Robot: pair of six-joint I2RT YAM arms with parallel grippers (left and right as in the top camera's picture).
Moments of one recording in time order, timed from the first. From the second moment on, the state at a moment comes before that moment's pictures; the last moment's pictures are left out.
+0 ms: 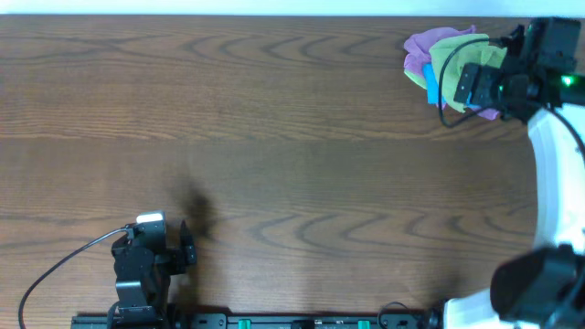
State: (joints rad) left arm 0.03 0.01 0.17 -0.76 -0.11 0.00; right arm -0.19 1.72 1.62 -0.90 -0.03 0.06
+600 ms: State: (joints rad) left arm 0.03 0.01 0.17 -0.75 -0.11 0.00; right arm -0.20 1.98 1.64 -0.56 -0.06 0.01
